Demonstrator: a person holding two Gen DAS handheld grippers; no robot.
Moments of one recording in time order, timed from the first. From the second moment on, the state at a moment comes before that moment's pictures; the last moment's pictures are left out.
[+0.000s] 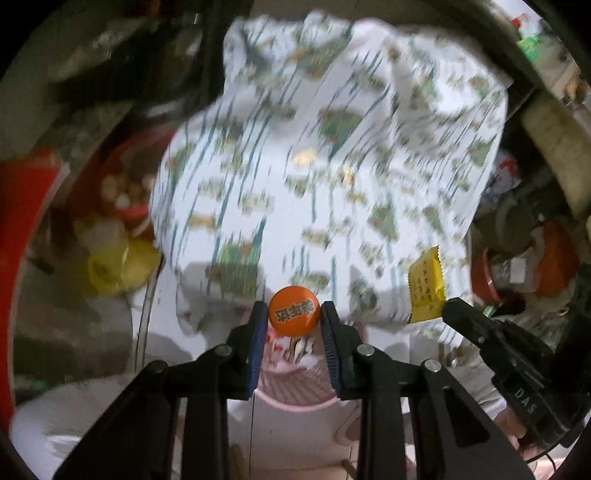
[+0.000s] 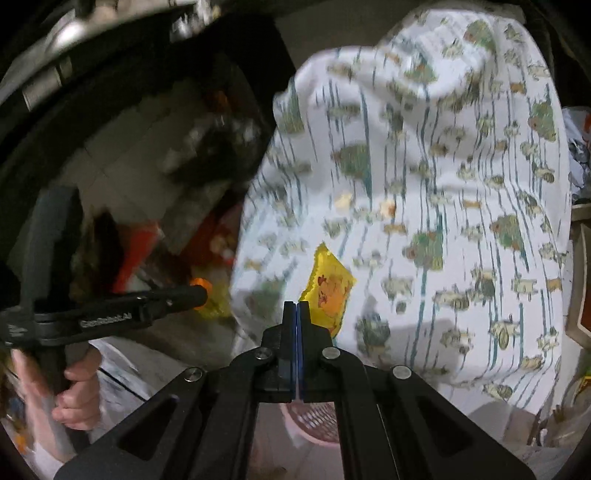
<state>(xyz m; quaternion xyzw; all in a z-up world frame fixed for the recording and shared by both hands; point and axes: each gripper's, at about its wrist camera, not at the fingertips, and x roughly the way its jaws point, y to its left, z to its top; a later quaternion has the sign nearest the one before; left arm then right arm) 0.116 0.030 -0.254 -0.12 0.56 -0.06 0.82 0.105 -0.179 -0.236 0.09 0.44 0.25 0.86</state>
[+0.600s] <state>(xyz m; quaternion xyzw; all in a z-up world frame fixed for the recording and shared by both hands) 0.117 0.005 -0.384 -0.13 0.68 -0.09 0.71 0.128 -0.171 -0.357 0.14 0.59 0.23 0.76</state>
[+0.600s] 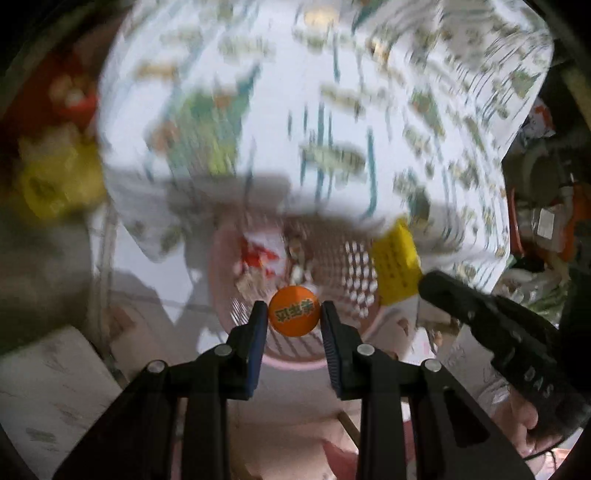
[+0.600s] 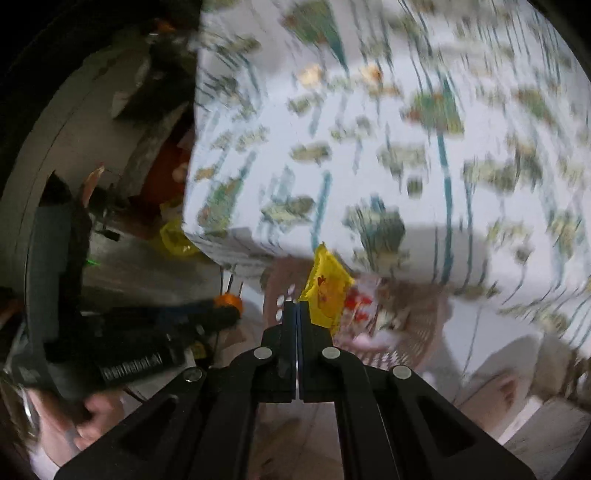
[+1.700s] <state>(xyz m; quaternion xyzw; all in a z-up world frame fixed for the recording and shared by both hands) 0.104 0.016 -0.314 -0.12 0.62 -0.06 0.77 0.124 -0.199 -0.318 0.11 0.55 0.13 0.82</state>
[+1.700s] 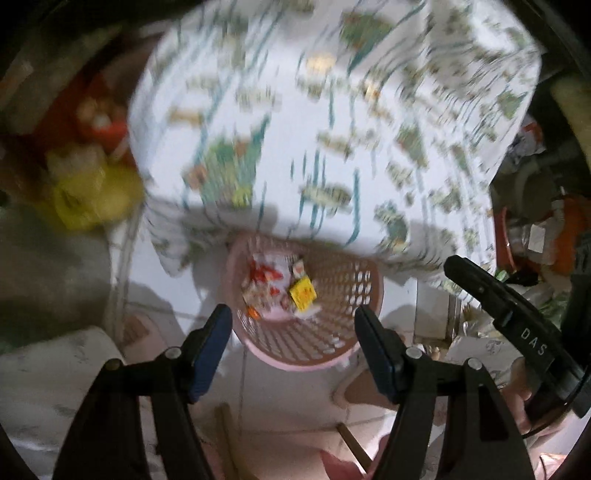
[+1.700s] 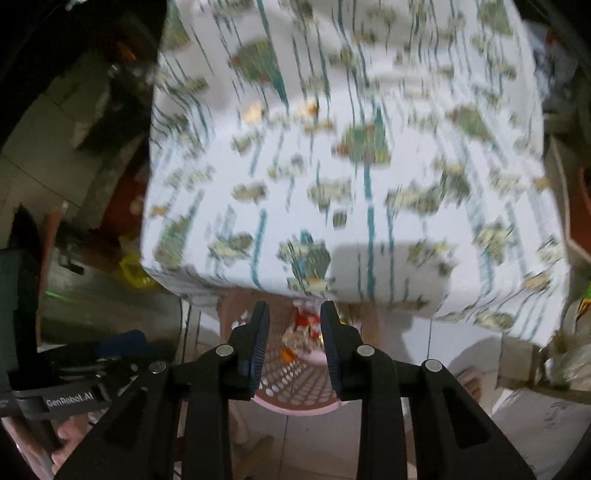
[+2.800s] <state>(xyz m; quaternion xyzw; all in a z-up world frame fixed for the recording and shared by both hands) 0.134 0.022 -0.242 -0.17 0.56 -0.10 0.81 0.144 -0.221 -0.242 0.11 0.46 0.13 0.87</state>
